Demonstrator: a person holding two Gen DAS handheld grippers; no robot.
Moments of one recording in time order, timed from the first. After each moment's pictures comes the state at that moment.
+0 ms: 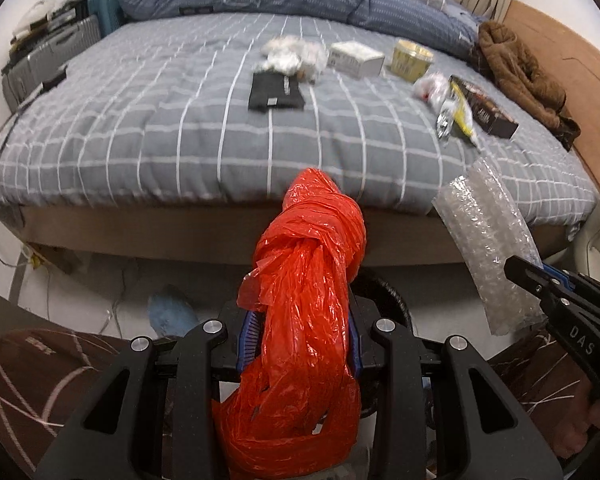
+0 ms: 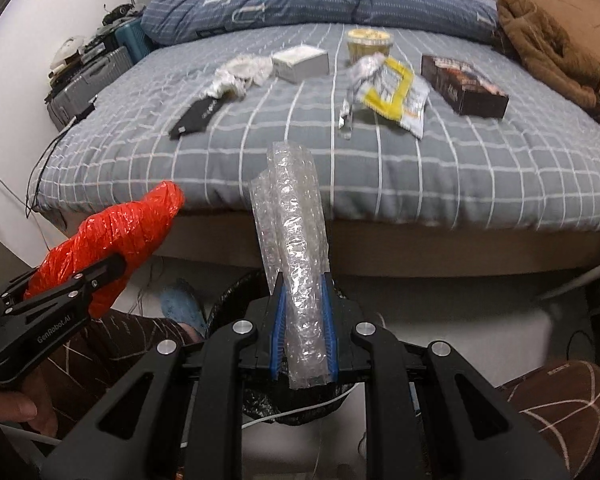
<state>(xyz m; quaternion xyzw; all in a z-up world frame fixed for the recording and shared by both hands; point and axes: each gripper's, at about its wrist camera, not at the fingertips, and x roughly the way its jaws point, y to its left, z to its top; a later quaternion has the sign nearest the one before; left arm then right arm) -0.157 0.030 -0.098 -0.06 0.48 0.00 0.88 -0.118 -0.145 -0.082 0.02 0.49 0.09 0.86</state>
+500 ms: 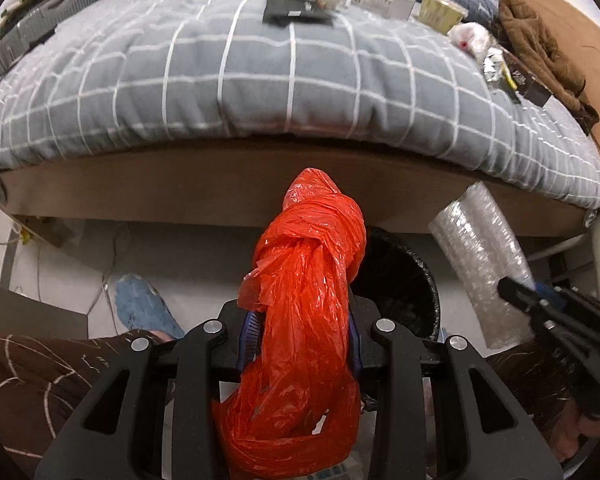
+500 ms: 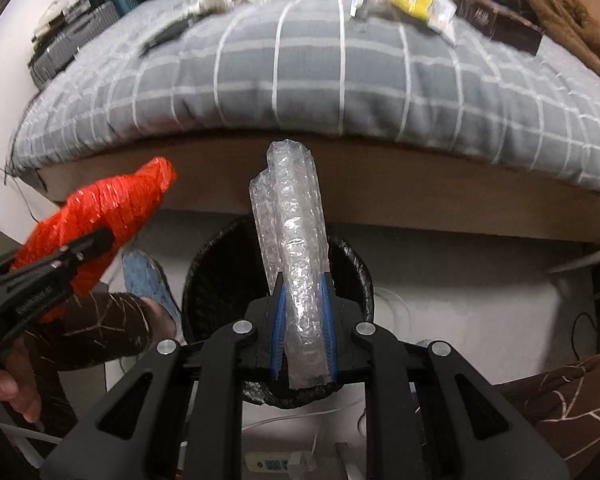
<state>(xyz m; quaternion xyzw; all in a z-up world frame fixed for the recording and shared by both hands) -0.137 0.044 -0.168 -0.07 0.53 0.00 0.84 -0.104 -0.131 -0.171 0.00 0.57 0.09 0.82</state>
